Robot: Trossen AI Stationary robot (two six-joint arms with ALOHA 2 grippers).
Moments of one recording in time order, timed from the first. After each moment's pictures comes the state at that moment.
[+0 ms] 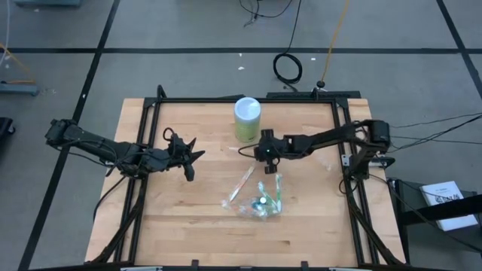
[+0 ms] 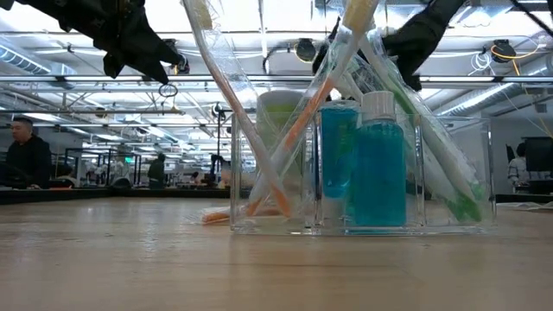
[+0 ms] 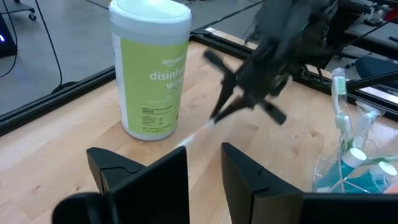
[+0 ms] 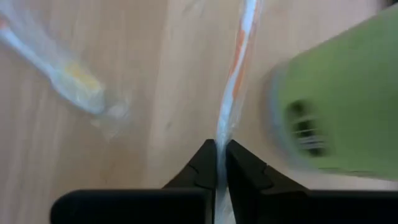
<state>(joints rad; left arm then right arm) -0.27 0.87 0.56 -0.12 -0.63 -0.48 -0.12 1.73 0.90 -0.05 0.18 -0.39</state>
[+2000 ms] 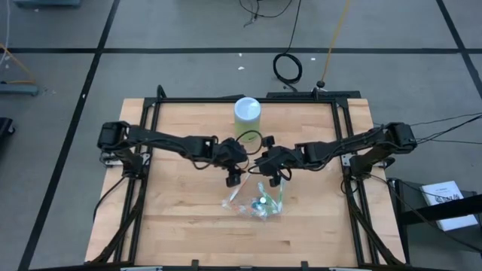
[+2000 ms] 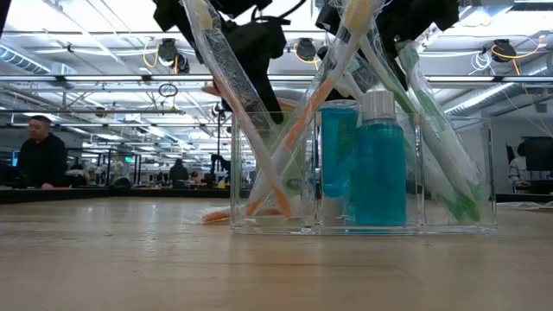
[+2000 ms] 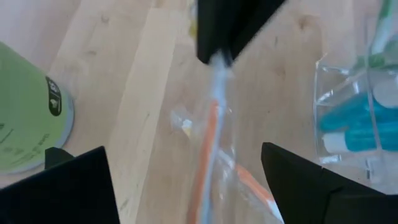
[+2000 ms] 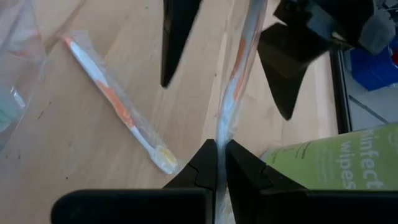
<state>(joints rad) -0.01 1.71 1.18 -0.34 -0.04 -0.14 0.09 1.50 0.95 -0.14 0.24 -0.43</state>
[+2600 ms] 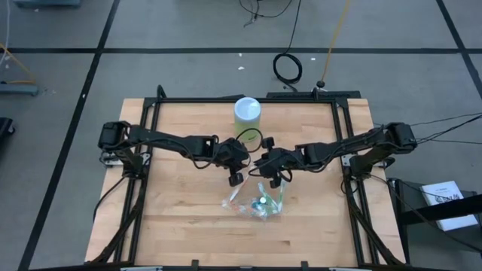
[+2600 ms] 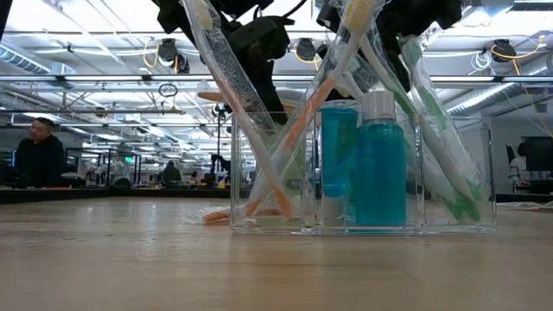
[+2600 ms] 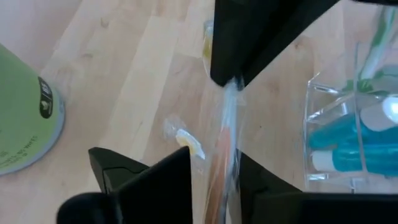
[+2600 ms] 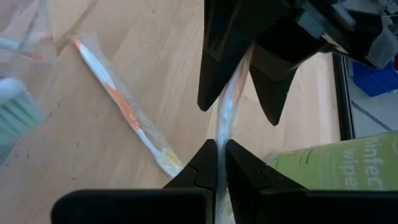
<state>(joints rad) 0.00 1.71 1.19 -0.29 -0.02 -0.21 0.11 1.50 0.95 -0.14 0.23 -0.44</state>
